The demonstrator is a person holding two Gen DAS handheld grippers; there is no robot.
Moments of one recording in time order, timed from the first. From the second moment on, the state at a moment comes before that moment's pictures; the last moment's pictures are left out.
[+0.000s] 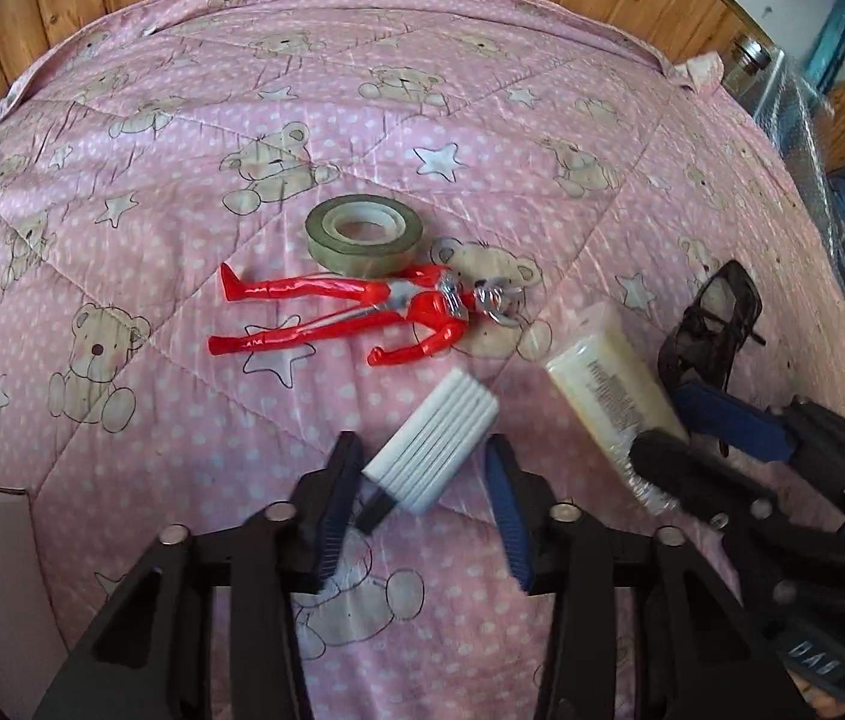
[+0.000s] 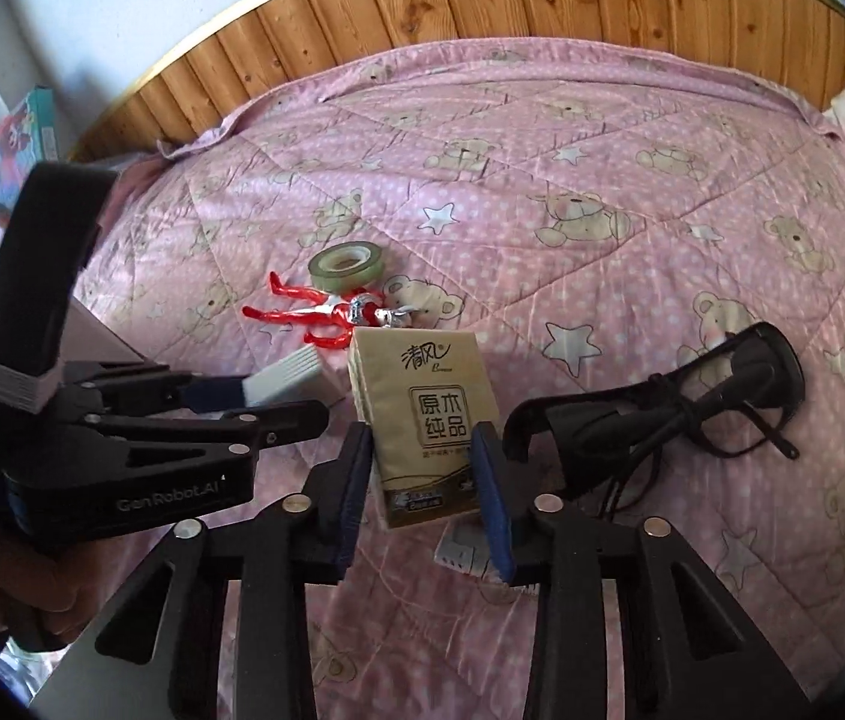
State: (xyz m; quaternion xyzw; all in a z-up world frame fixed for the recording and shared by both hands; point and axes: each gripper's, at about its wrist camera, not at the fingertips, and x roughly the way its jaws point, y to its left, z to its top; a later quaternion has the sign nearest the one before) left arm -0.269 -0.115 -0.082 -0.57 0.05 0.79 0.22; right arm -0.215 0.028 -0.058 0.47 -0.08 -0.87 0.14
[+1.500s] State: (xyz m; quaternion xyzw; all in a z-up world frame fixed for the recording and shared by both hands) left arm -0.127 -0.191 -0.043 -0.54 0.02 0.82 0.20; right arm -0.089 0.044 -0.071 0.46 -0.38 -0.78 0.20
